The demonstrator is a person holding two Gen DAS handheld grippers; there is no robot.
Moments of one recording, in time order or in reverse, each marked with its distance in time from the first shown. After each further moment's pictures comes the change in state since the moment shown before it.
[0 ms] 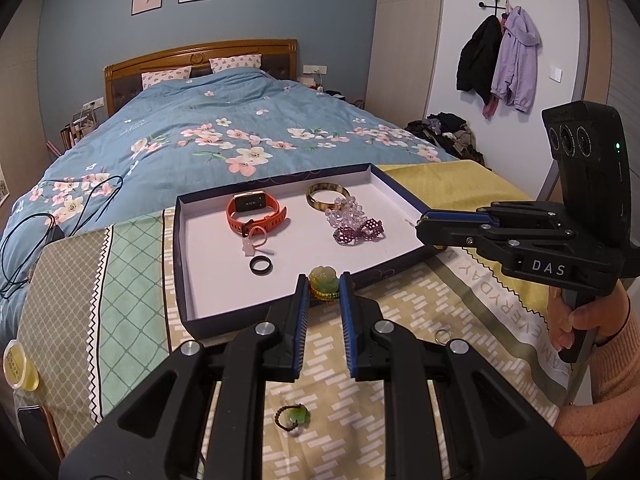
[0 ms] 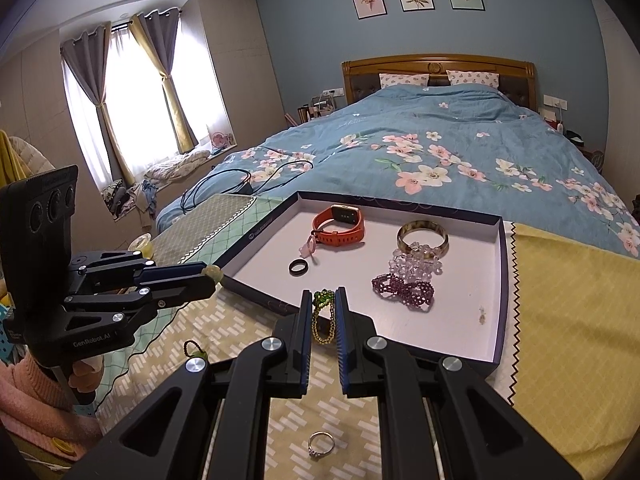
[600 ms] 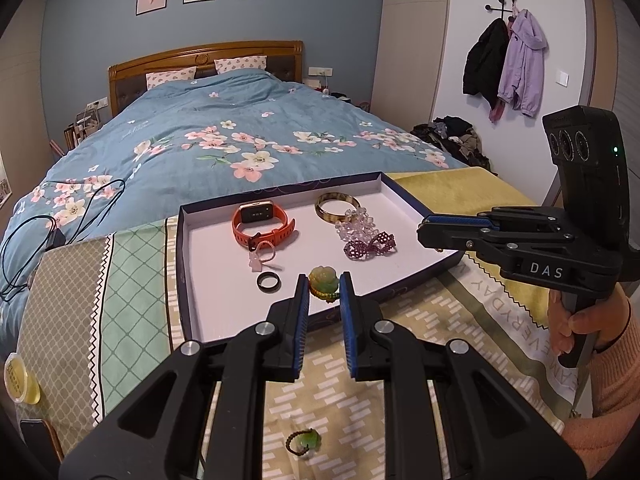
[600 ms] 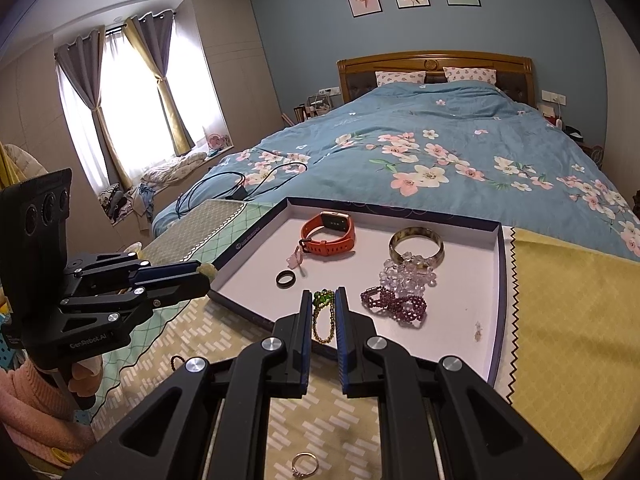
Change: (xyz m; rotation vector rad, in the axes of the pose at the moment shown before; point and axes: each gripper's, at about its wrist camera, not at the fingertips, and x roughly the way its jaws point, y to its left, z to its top) left arm 0.014 0.008 0.016 -0.010 -0.005 0.014; right arm 0.012 -0.011 0.011 0.017 0.005 0.000
